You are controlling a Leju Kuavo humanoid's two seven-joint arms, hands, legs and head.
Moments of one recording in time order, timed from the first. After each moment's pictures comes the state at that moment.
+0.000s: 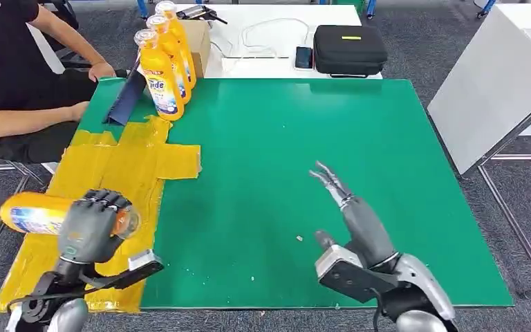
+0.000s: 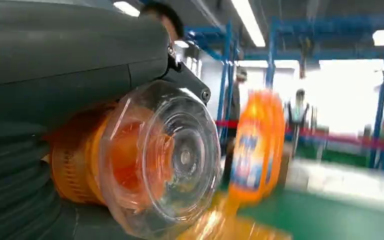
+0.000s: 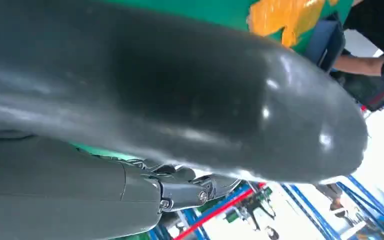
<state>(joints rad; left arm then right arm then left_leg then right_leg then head) 0.05 0.21 -0.17 -1.67 -1.26 0.37 -0.23 -0.01 -0.27 0.41 -2.08 0.48 0.11 0.11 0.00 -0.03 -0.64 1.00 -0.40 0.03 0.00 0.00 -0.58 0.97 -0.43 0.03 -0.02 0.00</state>
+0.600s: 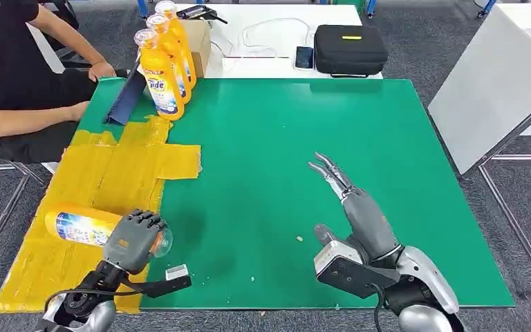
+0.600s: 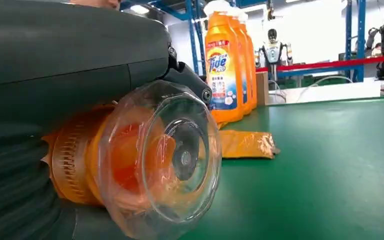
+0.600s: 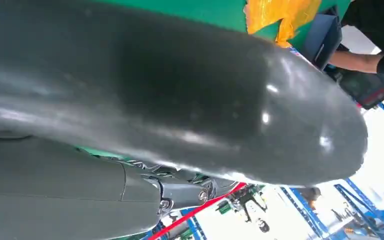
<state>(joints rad) -0.03 0.21 -0.32 -1.42 -1.31 0.35 -0.22 -0.05 -0.27 0.41 -2.09 0.50 0.13 0.13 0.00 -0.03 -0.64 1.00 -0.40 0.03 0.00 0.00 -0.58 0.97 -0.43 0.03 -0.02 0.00</state>
